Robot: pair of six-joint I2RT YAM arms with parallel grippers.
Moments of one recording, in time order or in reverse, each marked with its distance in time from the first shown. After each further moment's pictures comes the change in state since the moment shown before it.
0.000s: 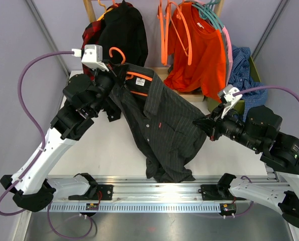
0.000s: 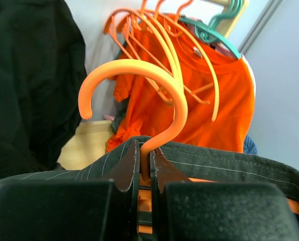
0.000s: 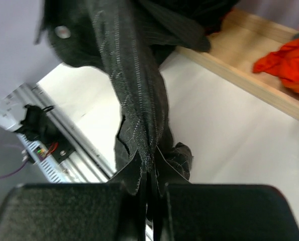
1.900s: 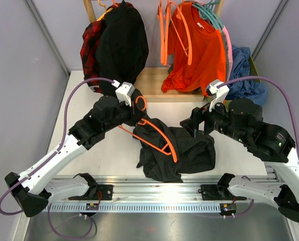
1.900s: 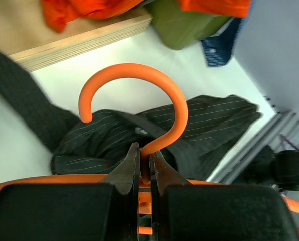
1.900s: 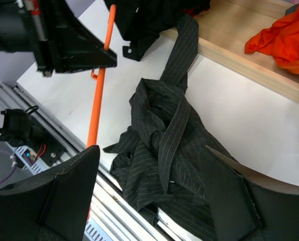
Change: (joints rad) left arm -0.057 -0.092 -0.416 -0.138 0.356 -0.092; right arm 0.009 0.116 0.032 -0.026 0.105 0.042
